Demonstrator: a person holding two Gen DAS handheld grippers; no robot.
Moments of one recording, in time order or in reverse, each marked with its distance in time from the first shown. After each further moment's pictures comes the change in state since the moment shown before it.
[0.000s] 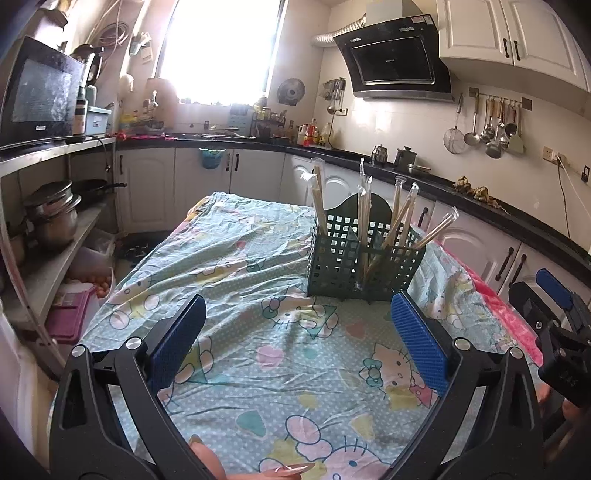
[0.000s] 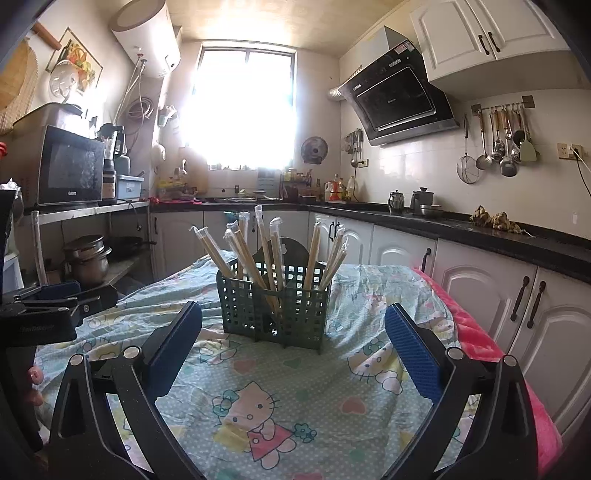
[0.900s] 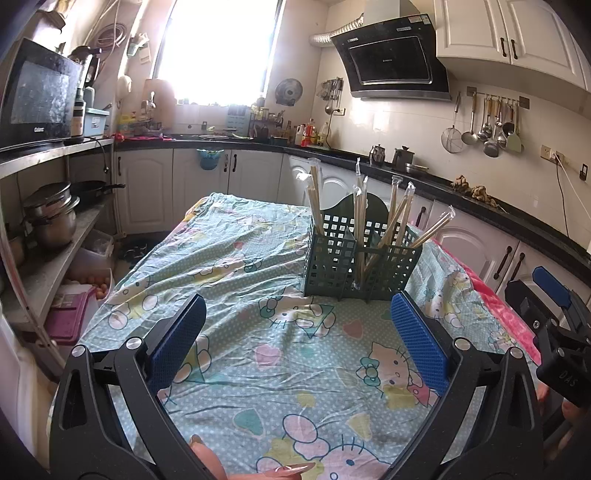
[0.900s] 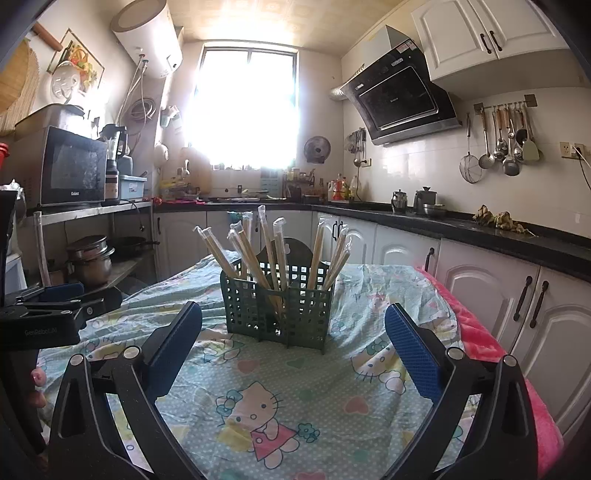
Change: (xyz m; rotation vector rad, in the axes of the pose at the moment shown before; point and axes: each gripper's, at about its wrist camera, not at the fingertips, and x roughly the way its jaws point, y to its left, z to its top) left arm -0.001 -0.001 -0.002 0.004 -0.002 -0.004; right arm -0.001 0.005 0.001 -0.002 -0.001 0.011
